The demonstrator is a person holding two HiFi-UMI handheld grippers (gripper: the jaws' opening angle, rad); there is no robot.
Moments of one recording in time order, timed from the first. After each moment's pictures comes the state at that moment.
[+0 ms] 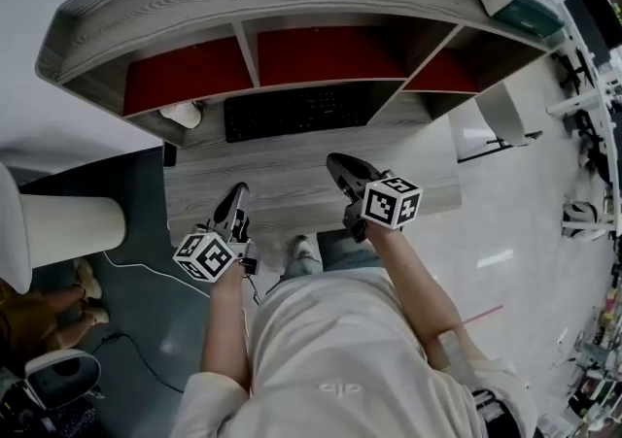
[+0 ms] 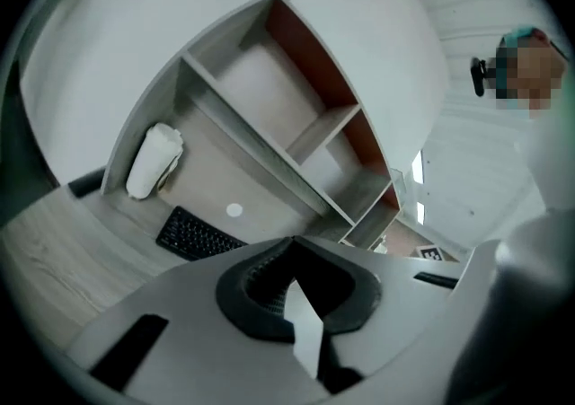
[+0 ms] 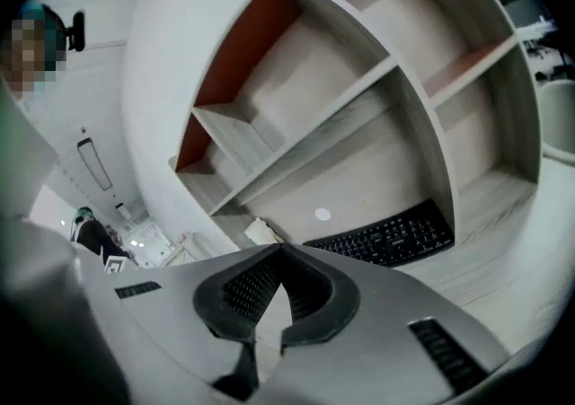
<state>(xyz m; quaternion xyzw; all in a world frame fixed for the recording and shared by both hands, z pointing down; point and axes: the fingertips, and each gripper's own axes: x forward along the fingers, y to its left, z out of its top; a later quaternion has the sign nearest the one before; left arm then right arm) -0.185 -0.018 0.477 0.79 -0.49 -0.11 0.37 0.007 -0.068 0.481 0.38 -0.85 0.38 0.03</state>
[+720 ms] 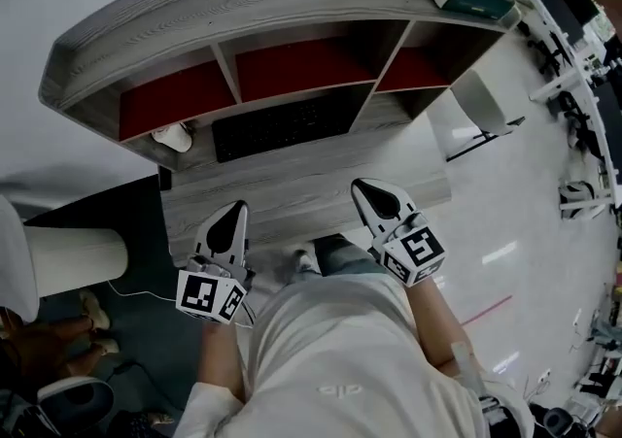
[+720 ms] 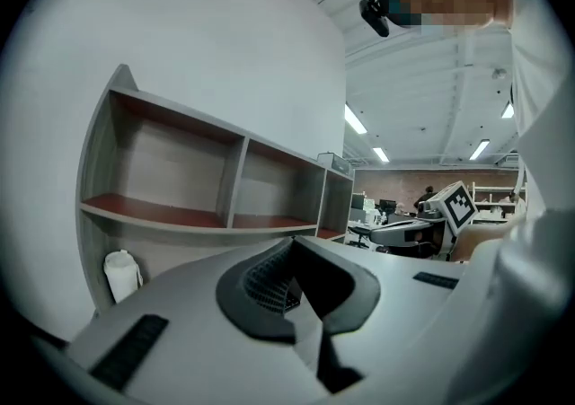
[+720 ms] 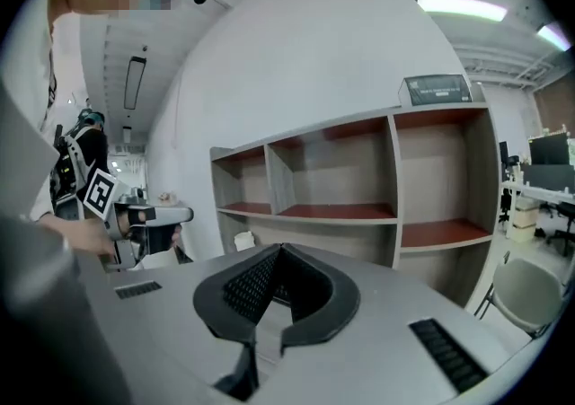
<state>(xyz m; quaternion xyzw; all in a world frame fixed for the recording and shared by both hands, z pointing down) -0.141 0.023 0.348 0.89 -0.45 0.01 0.08 0.059 0.014 0.359 0.45 -0.88 0.10 0.10</state>
